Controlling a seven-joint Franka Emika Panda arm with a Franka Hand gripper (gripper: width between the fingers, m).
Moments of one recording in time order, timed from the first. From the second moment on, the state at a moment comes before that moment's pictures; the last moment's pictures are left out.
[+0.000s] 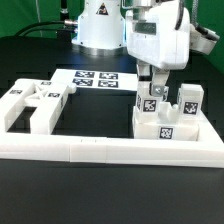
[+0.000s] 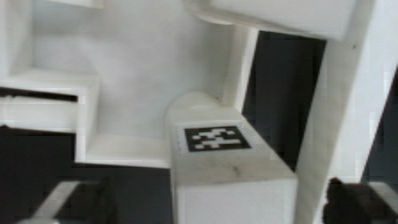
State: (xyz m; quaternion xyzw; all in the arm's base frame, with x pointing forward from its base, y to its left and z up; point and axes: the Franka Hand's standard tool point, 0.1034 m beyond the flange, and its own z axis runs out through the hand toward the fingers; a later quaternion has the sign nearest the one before) arm 0.592 0.056 0.078 -0.75 0.65 -0.06 0.07
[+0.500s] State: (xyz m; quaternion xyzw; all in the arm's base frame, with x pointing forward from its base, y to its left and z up) arm 0.593 0.057 0.076 -0.84 0.53 -0.07 0.06
